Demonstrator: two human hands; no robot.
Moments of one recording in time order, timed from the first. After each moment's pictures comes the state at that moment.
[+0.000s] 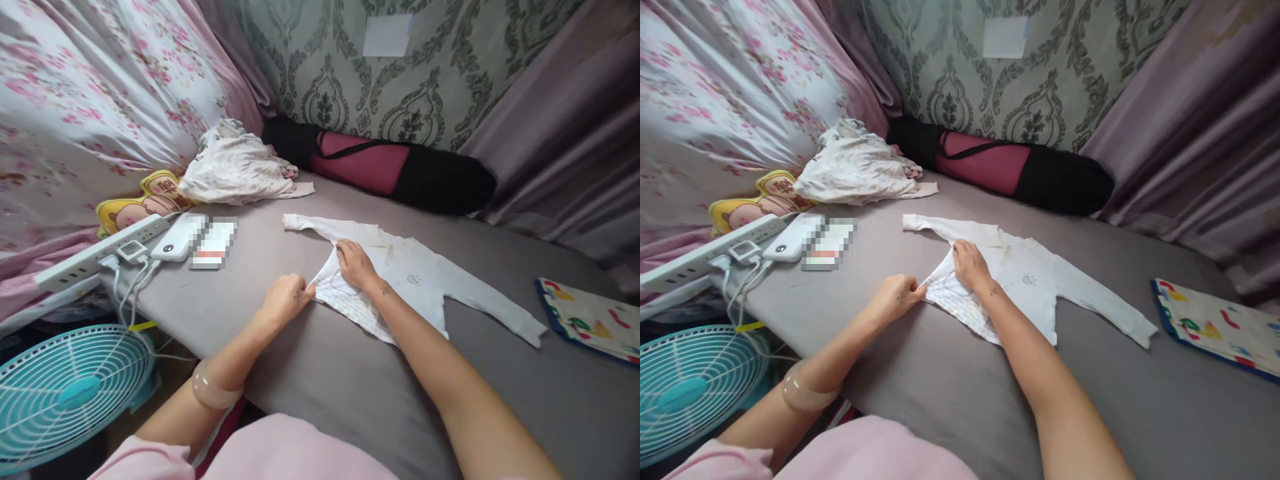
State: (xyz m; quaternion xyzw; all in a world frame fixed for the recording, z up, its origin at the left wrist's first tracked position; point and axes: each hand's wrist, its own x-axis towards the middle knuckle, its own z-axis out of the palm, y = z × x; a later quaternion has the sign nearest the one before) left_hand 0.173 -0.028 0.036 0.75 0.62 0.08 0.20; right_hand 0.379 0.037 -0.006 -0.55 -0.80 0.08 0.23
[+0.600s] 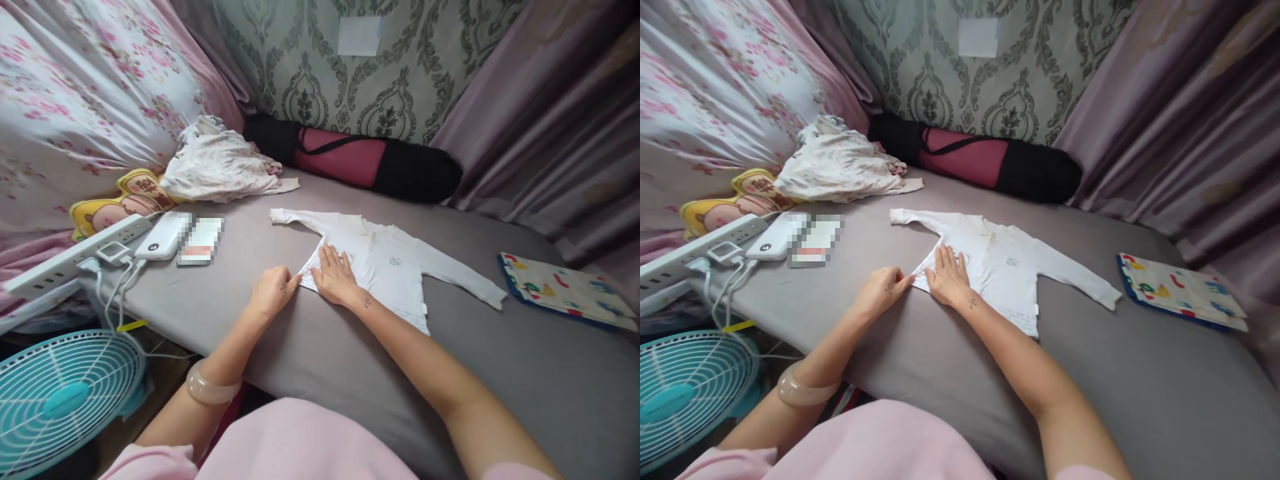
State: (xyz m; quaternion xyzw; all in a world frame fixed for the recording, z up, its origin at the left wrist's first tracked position) left_hand 0.163 -0.042 0.035 0.75 0.64 0.07 0.16; right_hand 0.337 -0.035 0.011 -0.63 -0.76 0.13 0.06
